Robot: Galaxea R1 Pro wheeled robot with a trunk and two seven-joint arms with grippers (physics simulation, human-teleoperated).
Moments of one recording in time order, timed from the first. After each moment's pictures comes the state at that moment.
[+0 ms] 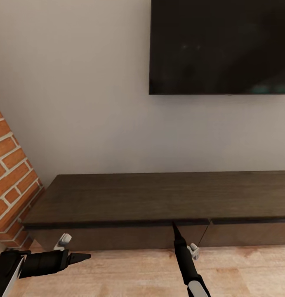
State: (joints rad) left arm -0.20 0.30 0.21 -1.28 0.01 1.05 -1.34; right arm -0.30 0.17 -0.13 -0.64 -1.15 -0.10 0.68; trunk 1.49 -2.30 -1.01
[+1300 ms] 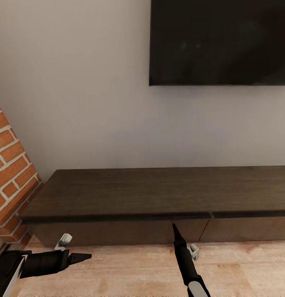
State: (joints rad) left arm -0.20 0.30 0.21 -1.28 0.01 1.05 -1.34; right arm -0.30 0.17 -0.13 -0.64 -1.15 -0.10 0.68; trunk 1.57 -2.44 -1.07
